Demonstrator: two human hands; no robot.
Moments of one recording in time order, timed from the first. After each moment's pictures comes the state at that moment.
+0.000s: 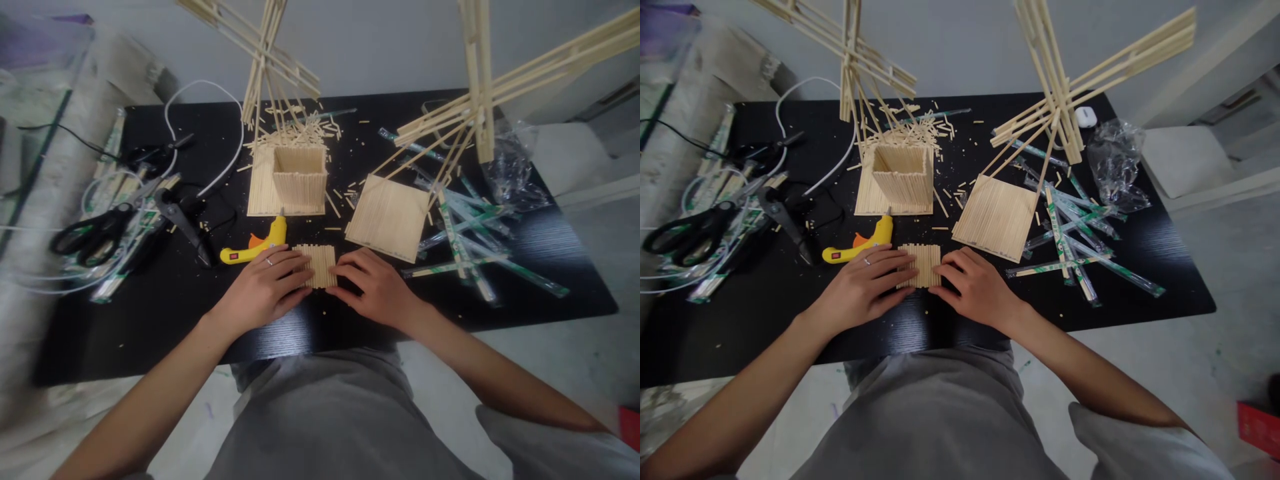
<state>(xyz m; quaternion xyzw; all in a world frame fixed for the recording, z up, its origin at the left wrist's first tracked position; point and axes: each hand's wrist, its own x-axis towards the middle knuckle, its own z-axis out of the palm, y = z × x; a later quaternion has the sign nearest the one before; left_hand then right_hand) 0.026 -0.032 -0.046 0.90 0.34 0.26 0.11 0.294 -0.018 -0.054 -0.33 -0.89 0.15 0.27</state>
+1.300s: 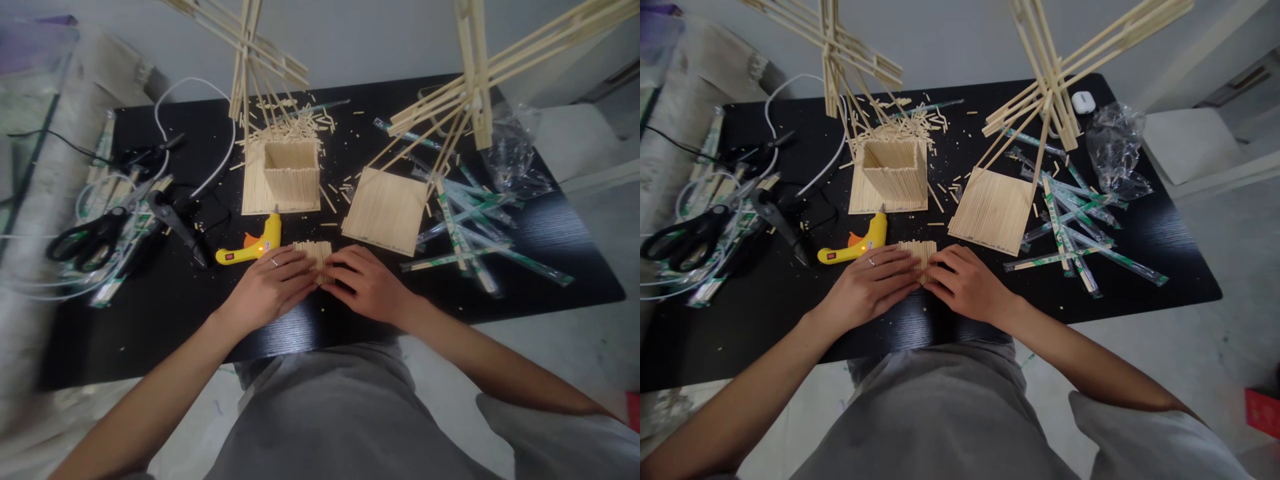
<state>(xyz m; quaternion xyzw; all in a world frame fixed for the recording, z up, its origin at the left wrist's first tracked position) 0.037 -0.030 -0.048 0.91 0.30 0.27 0.06 0.288 -0.019 -0.059 -0.28 -0.89 0.15 0.32</state>
